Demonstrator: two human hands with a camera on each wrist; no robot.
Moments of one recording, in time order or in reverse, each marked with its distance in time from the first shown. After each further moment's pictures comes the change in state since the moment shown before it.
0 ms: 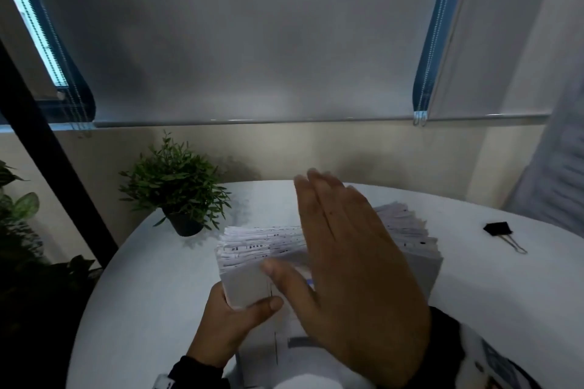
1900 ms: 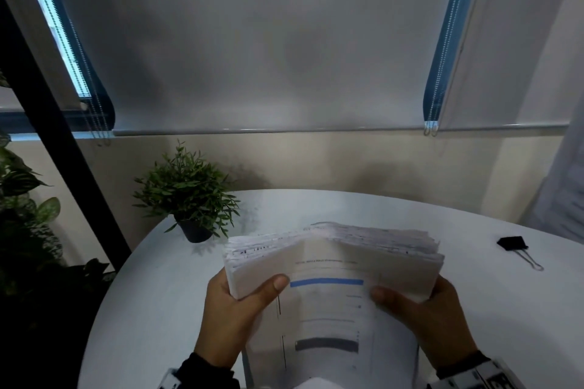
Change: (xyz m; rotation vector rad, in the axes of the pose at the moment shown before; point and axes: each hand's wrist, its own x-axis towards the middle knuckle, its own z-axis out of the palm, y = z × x) left_hand 0.002 0.023 0.013 -0.080 0.172 0.080; right_hand -0.037 0.104 0.065 1.317 0.251 0.560
